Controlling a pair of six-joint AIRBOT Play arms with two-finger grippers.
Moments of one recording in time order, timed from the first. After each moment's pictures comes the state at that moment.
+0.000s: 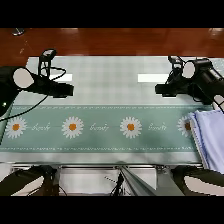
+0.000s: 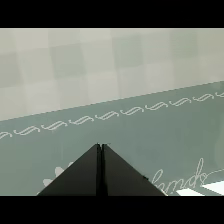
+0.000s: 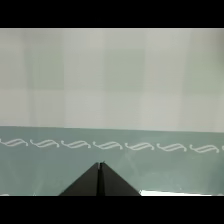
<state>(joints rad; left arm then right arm) -0.23 -1.14 1.07 1.40 -1.05 -1.61 0.16 -1.39 1.22 -1.58 1.16 1.76</state>
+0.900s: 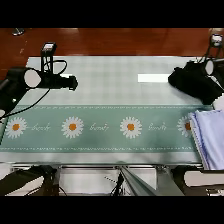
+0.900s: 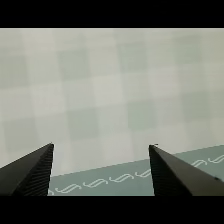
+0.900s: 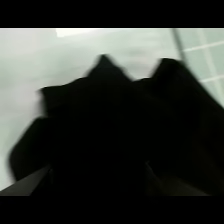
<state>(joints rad) -0.23 -1.23 1.07 1.46 -0.80 -1.61 -0.19 -1.57 1.34 -1.88 0.64 1.95</state>
